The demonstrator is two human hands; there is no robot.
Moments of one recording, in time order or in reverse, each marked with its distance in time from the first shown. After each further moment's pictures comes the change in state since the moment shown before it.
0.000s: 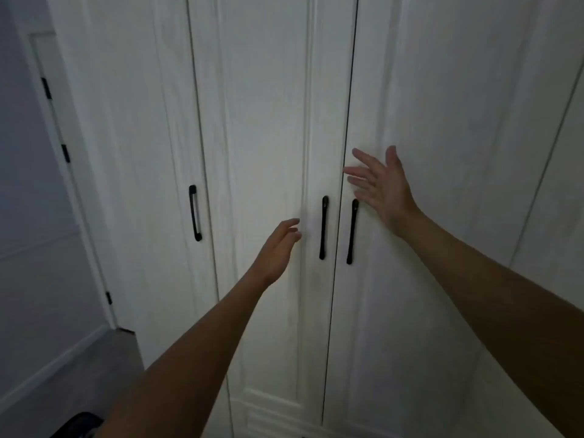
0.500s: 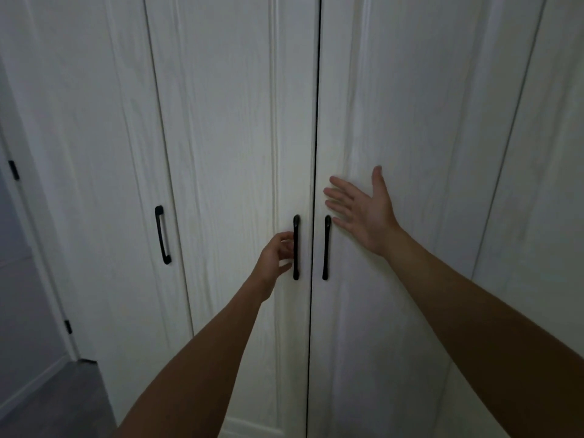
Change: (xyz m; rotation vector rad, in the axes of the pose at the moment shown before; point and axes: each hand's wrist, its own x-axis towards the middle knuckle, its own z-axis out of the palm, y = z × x) left_hand 0.041 0.014 0.038 -0.489 -0.027 -0.211; right_hand 0.002 0.006 -0.021 0.276 -0.032 0.168
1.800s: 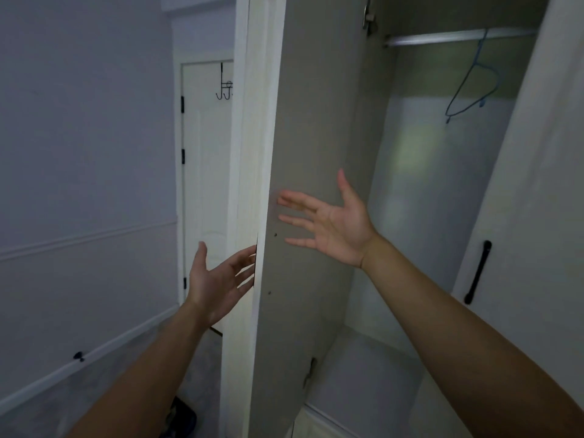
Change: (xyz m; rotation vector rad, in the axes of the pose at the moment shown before) left_hand -0.229 0.054 -0.332 -0.473 0.136 0.048; right_hand -0.033 0.051 0.347 0.019 -0.794 0.217
